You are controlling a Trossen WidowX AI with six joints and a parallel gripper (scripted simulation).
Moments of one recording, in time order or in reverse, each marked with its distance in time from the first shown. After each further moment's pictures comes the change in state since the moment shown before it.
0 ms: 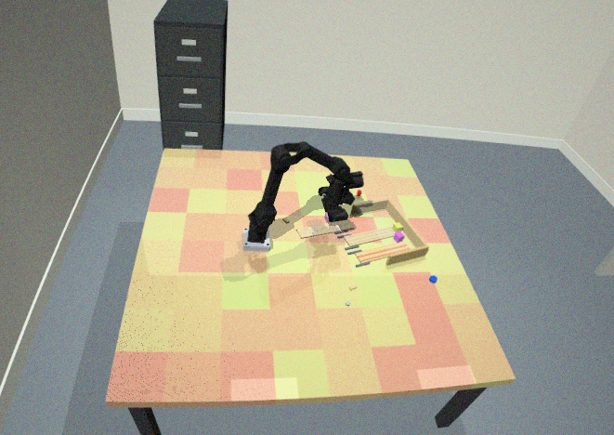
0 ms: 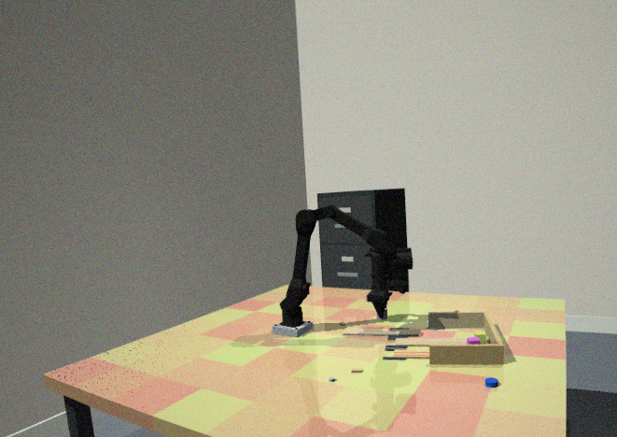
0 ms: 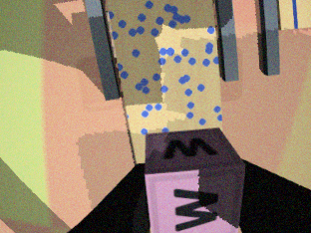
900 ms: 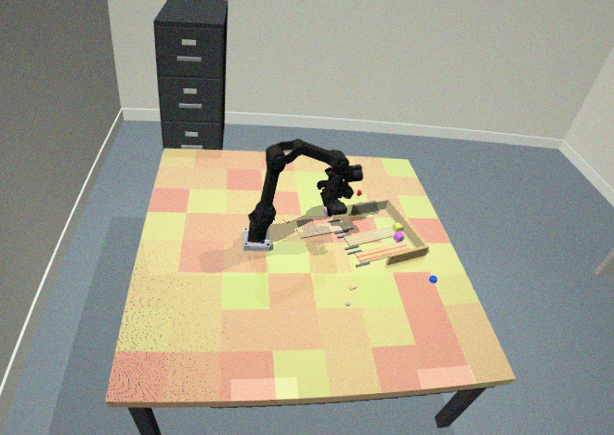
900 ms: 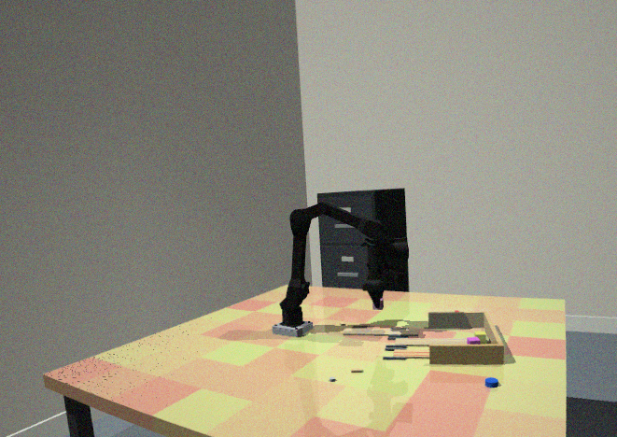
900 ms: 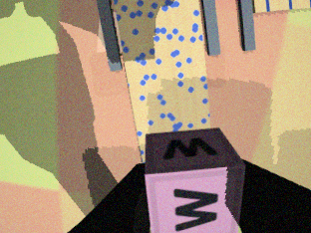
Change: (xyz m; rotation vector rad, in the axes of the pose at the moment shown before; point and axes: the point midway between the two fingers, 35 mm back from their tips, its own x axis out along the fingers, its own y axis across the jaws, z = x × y) arm -0.034 -0.001 -0.011 0.002 0.001 0.000
